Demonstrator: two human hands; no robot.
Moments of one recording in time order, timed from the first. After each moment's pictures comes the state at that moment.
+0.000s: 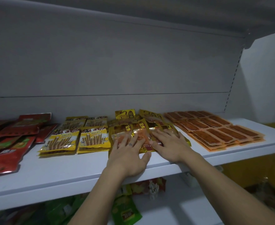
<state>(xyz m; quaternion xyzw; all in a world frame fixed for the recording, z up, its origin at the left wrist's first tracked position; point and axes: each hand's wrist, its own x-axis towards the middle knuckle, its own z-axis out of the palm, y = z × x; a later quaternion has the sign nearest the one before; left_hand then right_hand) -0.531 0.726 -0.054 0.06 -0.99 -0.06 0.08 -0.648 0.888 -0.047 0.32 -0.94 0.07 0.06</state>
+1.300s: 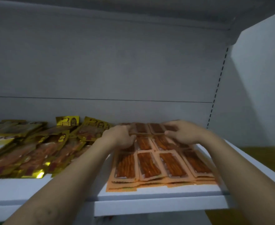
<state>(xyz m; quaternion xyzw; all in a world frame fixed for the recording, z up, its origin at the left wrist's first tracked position) -0.780 0.893 0.009 0.19 -0.97 -0.08 0.08 -0.899 1.104 0.040 0.41 -0.90 0.12 0.01</state>
